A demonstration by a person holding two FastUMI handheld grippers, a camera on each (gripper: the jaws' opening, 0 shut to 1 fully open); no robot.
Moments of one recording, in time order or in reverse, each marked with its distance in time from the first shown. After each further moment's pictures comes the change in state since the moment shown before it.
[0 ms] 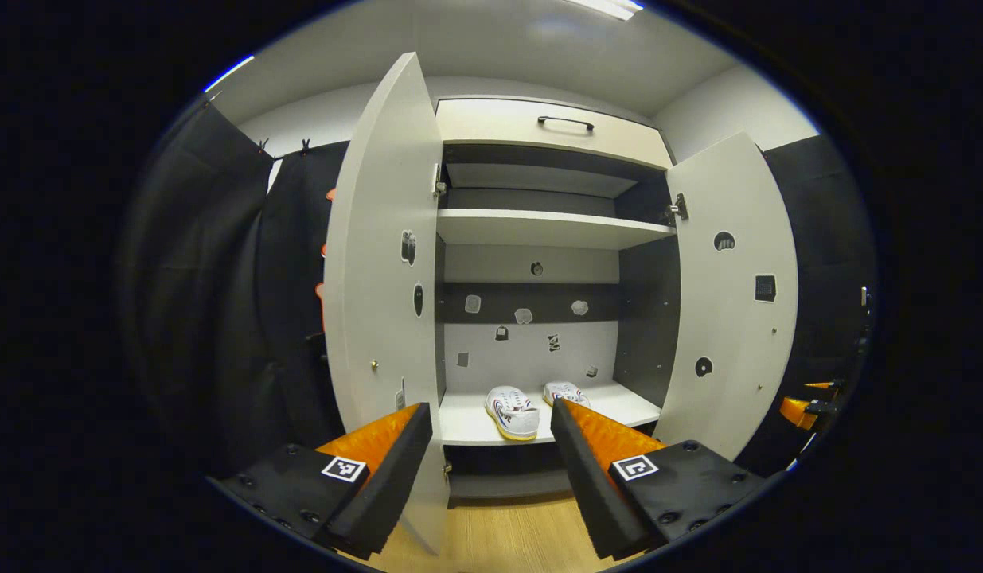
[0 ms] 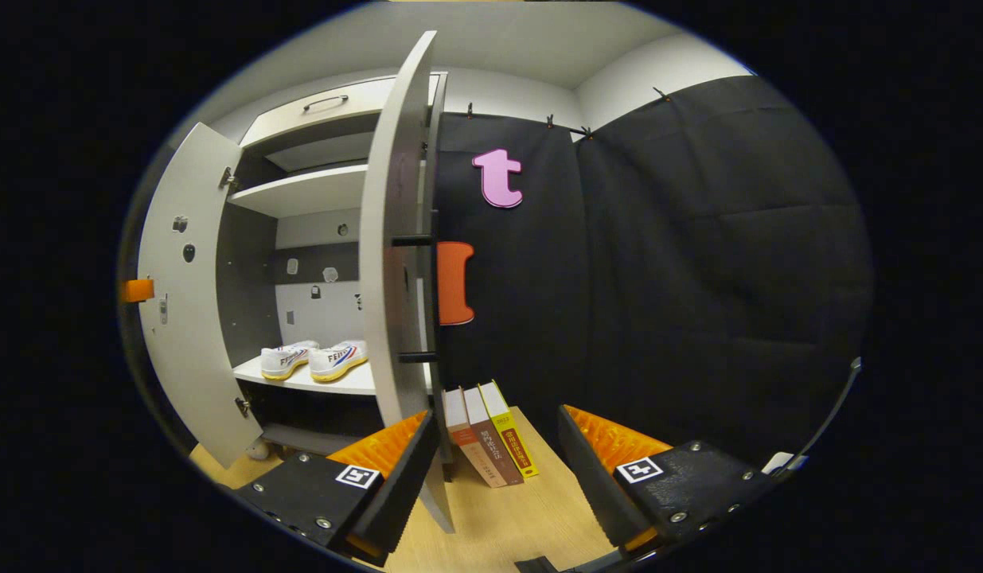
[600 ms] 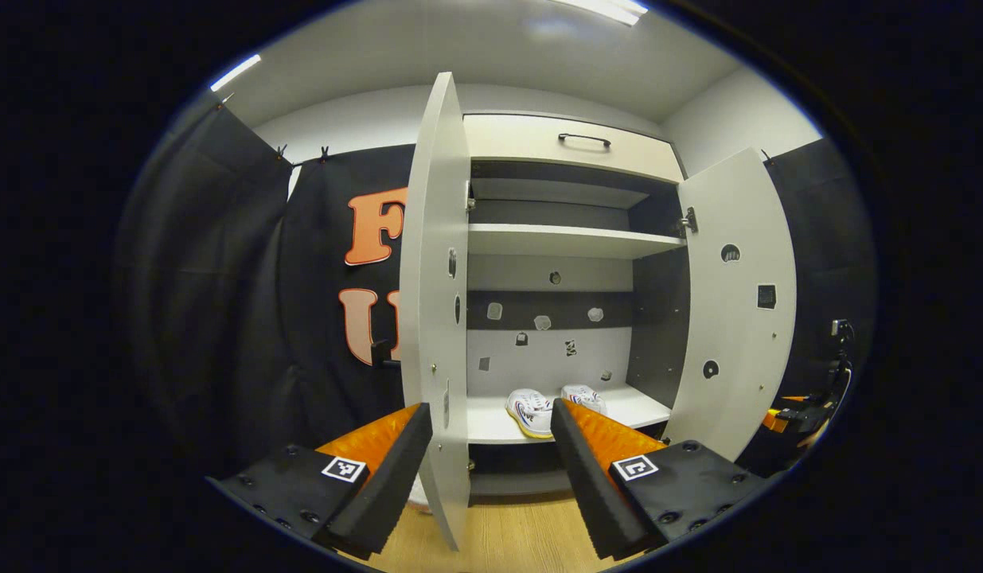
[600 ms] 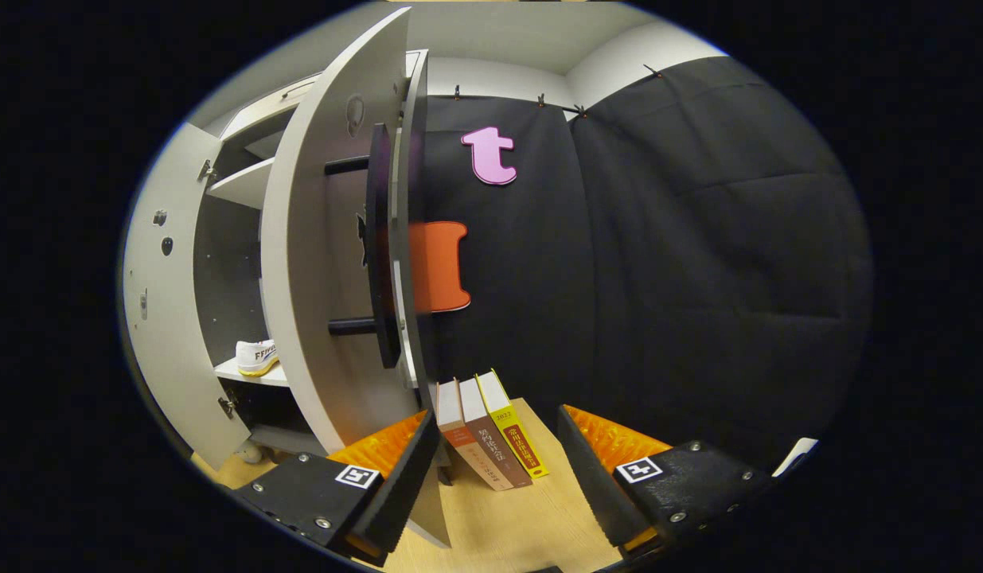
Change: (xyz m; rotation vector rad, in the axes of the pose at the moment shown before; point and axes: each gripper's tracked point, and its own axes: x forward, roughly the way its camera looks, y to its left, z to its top) left arm -0.029 0.033 0.008 -0.009 -0.017 0.053; right arm 0.058 0.005 -0.037 0.047 0.041 0.039
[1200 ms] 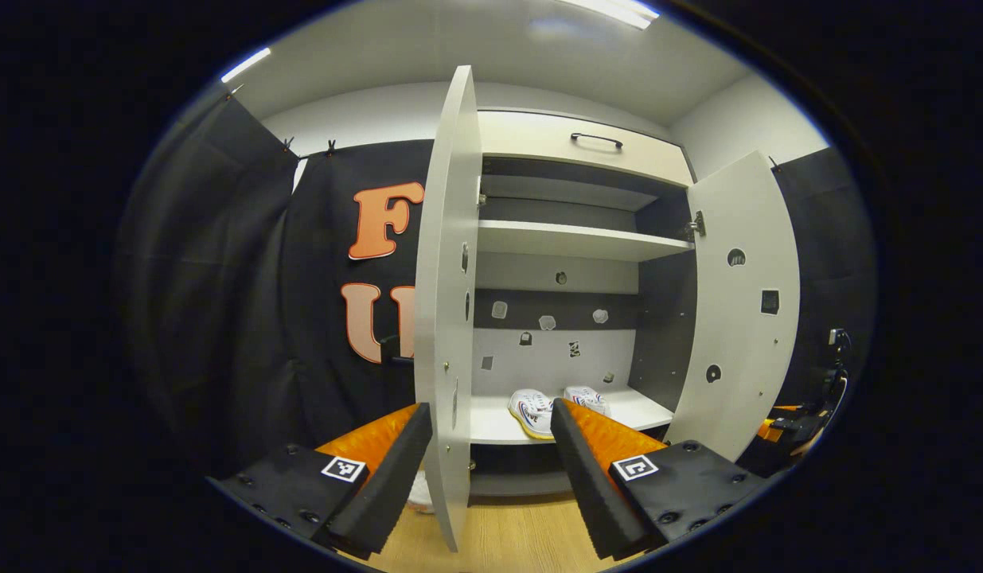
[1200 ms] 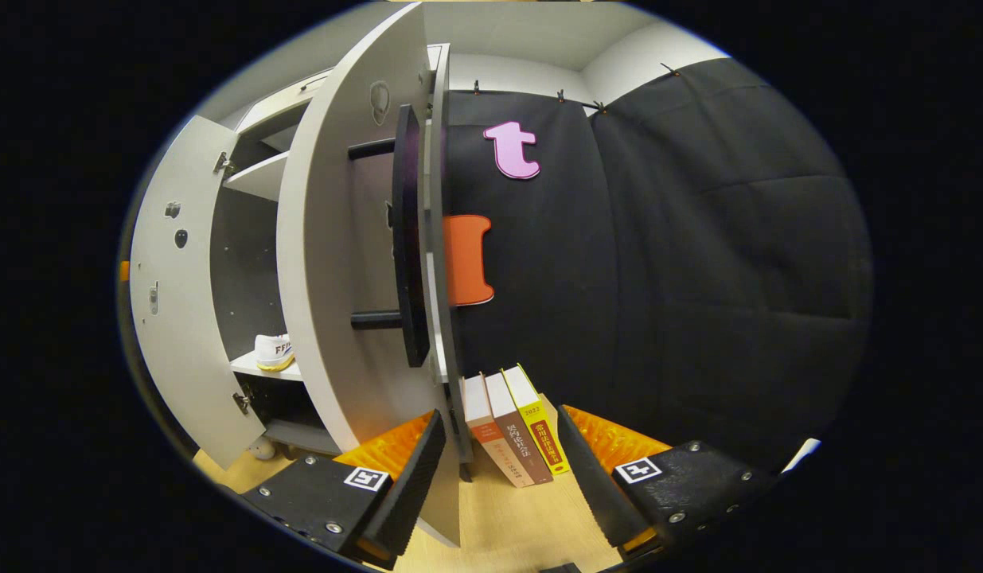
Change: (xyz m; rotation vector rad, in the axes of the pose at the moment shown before) left arm 0.006 0.010 -0.004 -0.035 -0.001 -0.013; right arm -0.002 0.040 -0.005 -0.016 0.029 0.070
